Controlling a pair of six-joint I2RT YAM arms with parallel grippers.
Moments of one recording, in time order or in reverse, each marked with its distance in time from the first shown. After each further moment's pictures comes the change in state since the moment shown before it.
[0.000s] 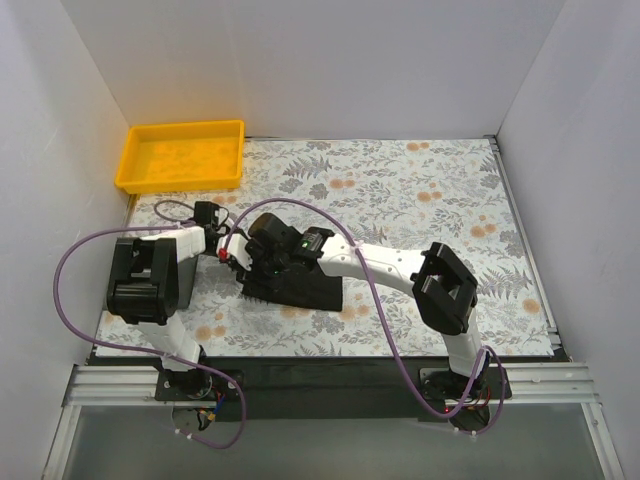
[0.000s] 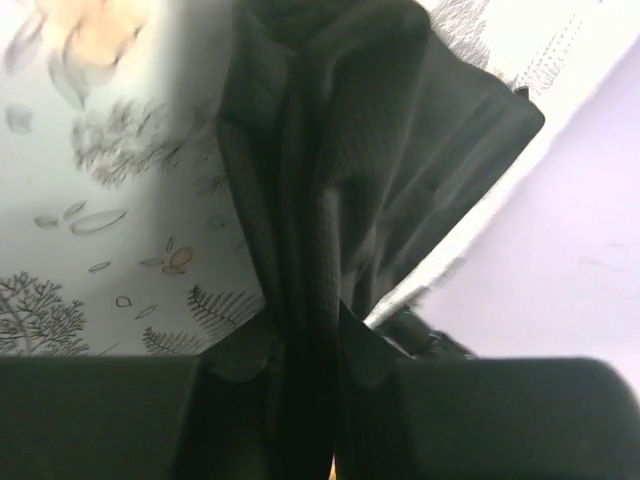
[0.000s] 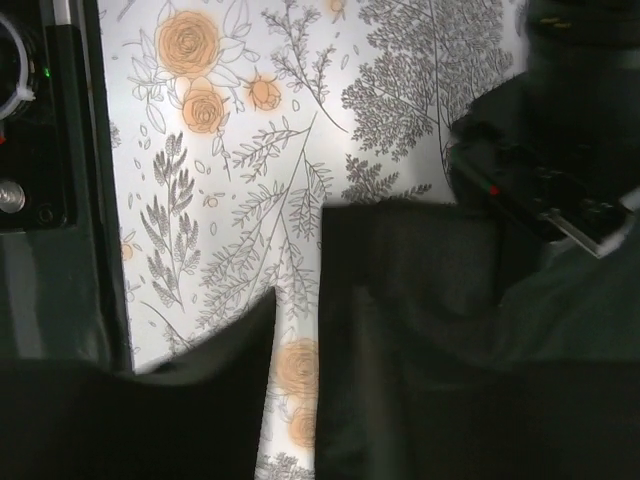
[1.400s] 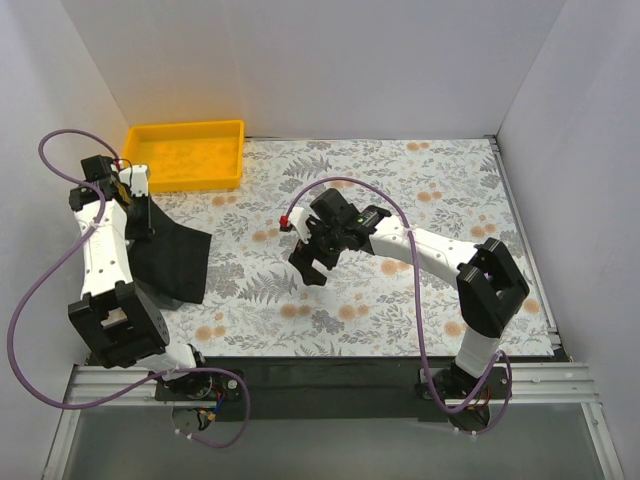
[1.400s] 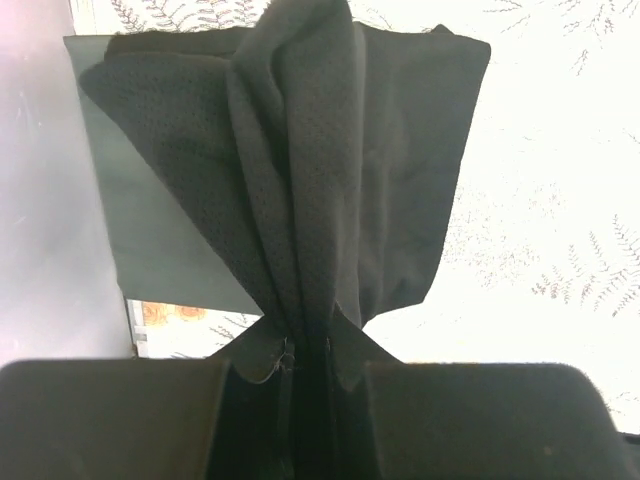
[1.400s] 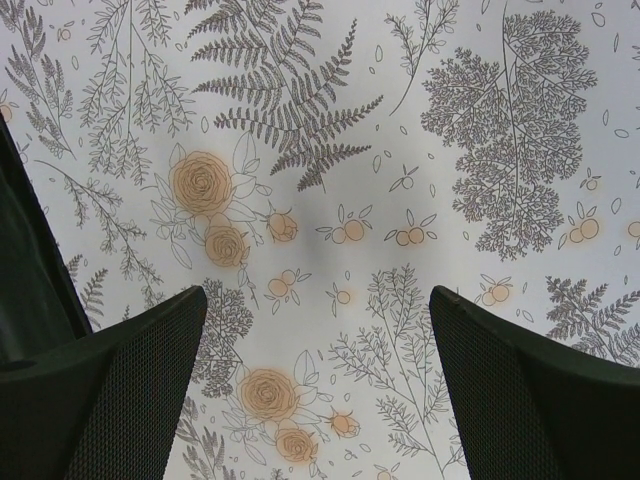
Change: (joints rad) left arm 0.423 -0.252 0.596 -0.757 -0.614 1.040; right arm -0.262 -0.230 -0.272 -0.097 -0.039 -0.002
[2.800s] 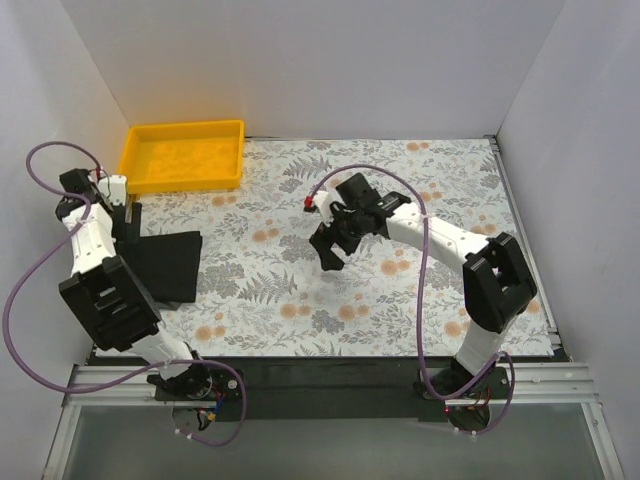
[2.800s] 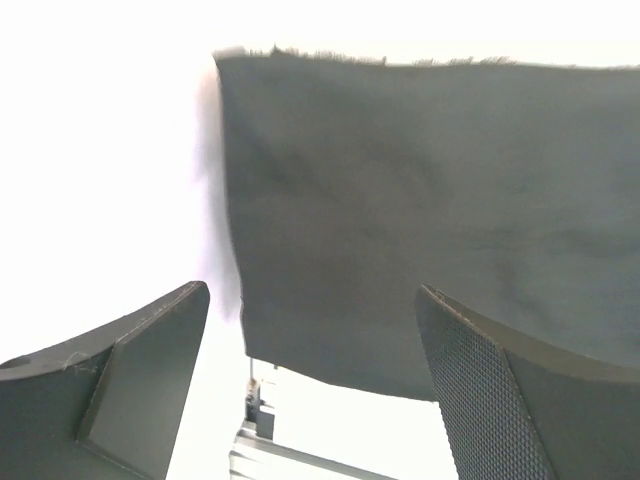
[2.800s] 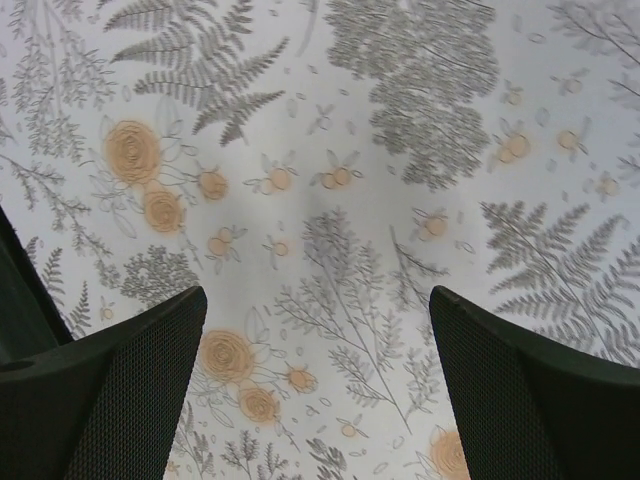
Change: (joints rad) left arm 0.180 0.141 -0.116 0.317 -0.106 0.238; right arm -0.118 -0.005 -0.010 -0.045 -0.047 -0.014
